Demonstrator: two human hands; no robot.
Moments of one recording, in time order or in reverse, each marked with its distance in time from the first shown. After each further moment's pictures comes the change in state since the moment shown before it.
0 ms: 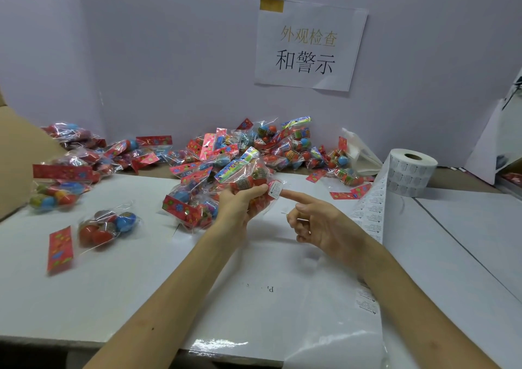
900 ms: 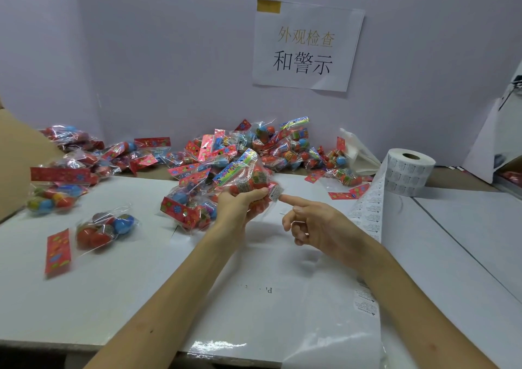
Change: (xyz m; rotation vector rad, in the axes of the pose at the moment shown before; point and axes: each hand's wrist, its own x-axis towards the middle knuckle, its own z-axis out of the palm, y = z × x) left_hand -0.002 -0.002 0.000 0.085 0.040 0.021; right_hand -0.001 -0.001 -0.001 -0.041 0.007 0.026
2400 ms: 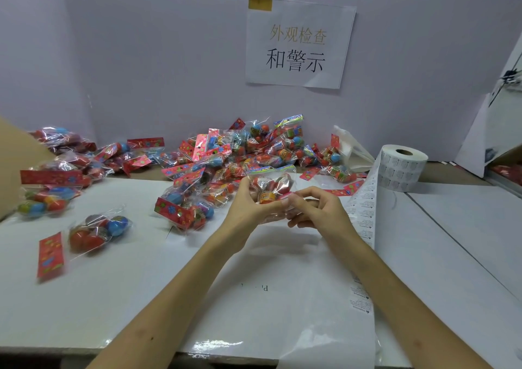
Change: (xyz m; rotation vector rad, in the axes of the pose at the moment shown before) left_hand -0.014 -0.005 0.011 0.275 -0.324 0.097; right_hand 0.006 0.008 -0.002 -0.217 0.444 -0.194
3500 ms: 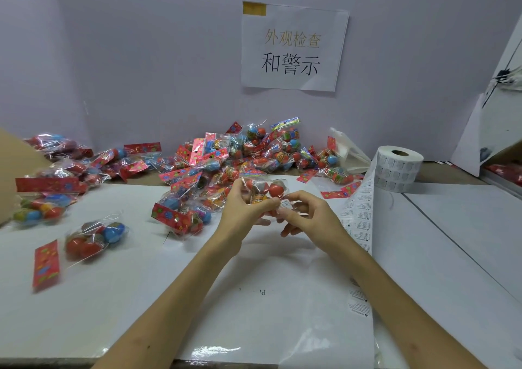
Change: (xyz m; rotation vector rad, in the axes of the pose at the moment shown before) left_hand 0.002 0.000 -0.004 0.116 0.112 0.056; right_hand 0.006 0.013 0.000 -0.182 -0.103 -0.091
